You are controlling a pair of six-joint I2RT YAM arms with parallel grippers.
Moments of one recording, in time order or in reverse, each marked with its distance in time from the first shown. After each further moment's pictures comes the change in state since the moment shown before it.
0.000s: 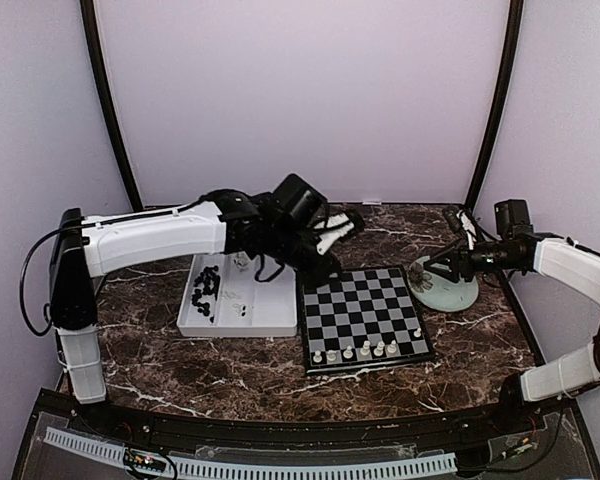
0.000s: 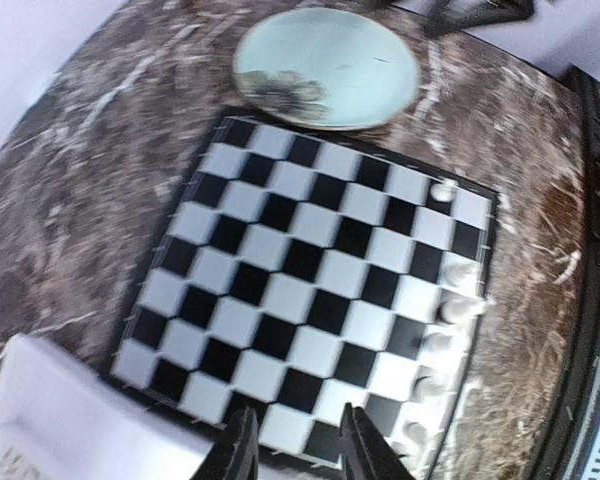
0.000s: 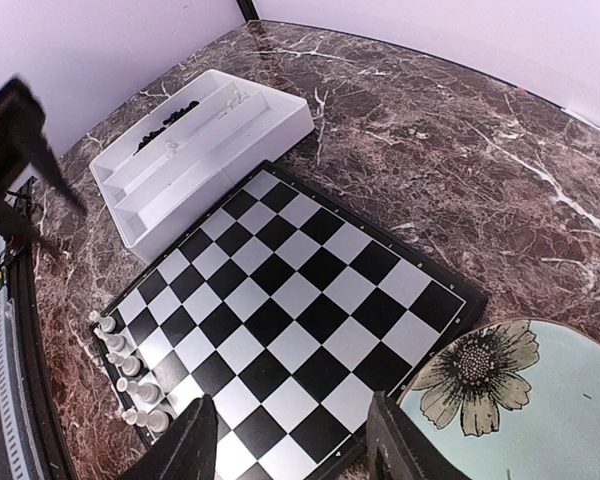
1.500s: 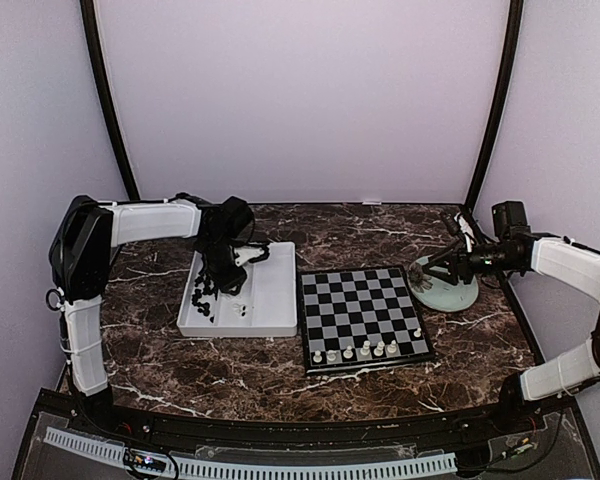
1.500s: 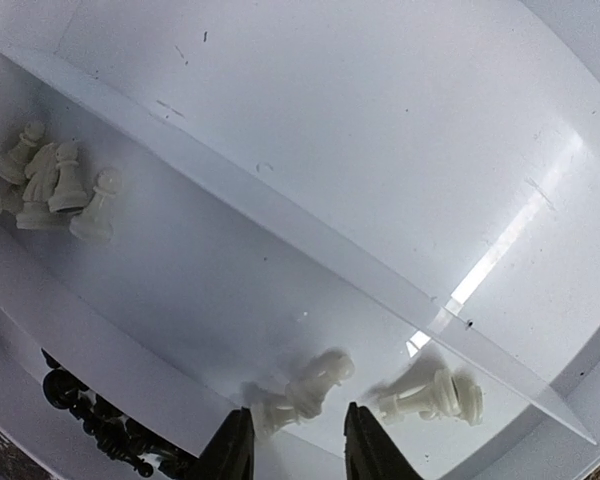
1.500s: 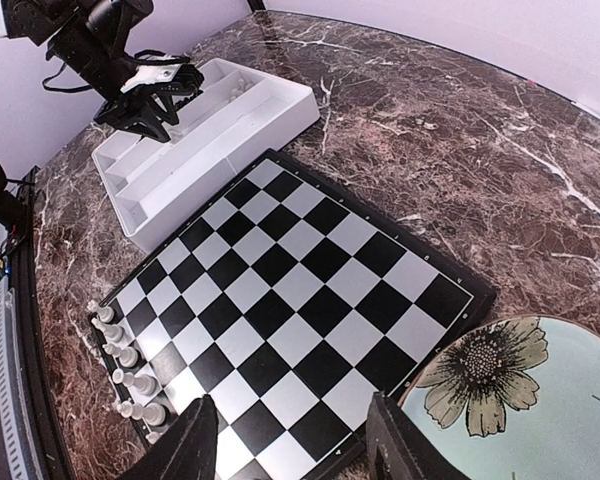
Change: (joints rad) left arm 0.441 0.050 -0.199 -0.287 -0.169 0.215; right arm 0.000 0.032 0.000 -0.009 -0.011 -0.037
